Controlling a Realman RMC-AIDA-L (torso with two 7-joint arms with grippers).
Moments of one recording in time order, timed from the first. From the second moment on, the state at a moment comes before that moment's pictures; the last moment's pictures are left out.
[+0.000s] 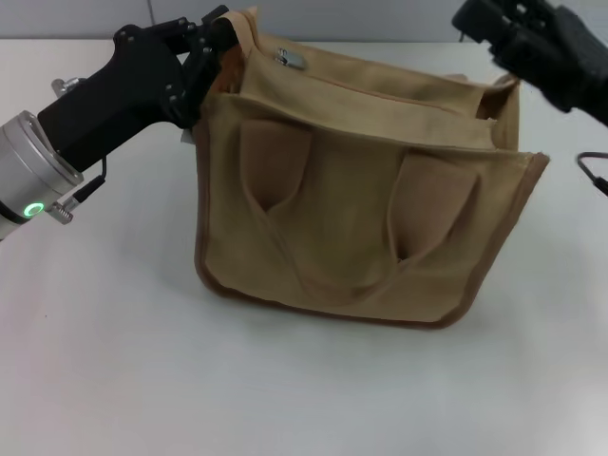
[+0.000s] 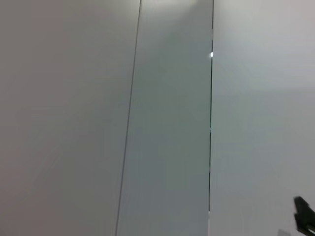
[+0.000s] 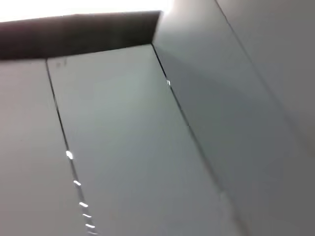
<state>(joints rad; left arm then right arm) -0.56 -2.08 0.60 0.31 1.48 1.68 -0.90 0.58 2.08 -0.75 -0.35 -1.33 -1.85 1.27</state>
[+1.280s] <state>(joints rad) -0.66 -2.08 0.60 0.28 1.44 1.73 -0.90 0.68 2.09 -0.75 -0.09 -1.29 -1.68 2.37</state>
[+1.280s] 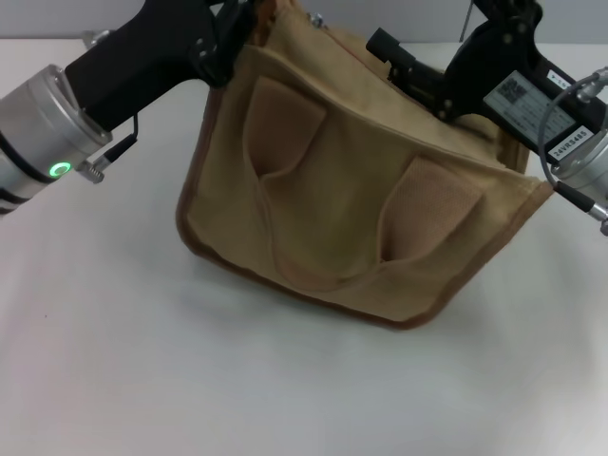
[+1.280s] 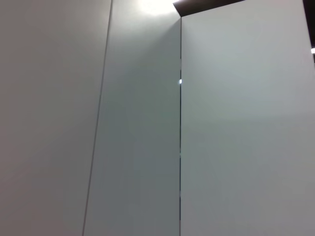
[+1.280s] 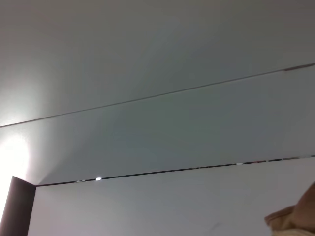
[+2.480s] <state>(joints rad) -0.69 -2.08 0.60 0.25 1.44 1.72 -0.89 0.78 2.09 -0.79 -0.08 -1.30 -1.63 2.34</state>
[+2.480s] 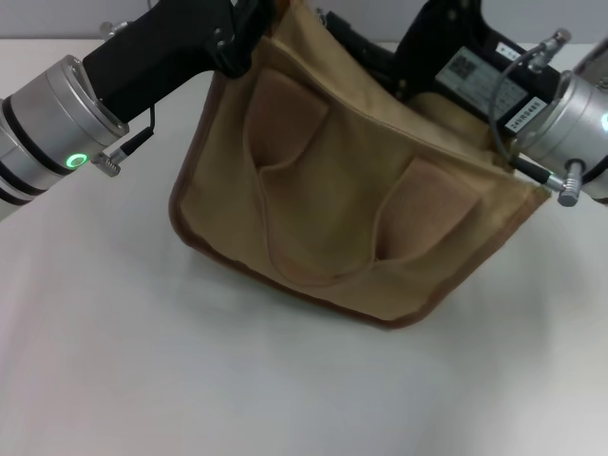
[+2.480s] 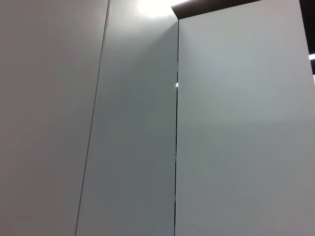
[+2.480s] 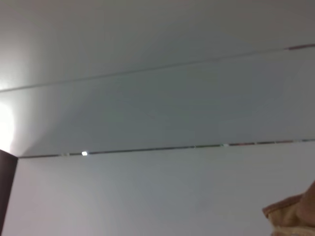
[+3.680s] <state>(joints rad) -0.70 -2.08 0.59 0.25 1.44 1.72 -0.89 0.81 2.09 -0.84 -0.09 -1.31 -1.54 2.29</state>
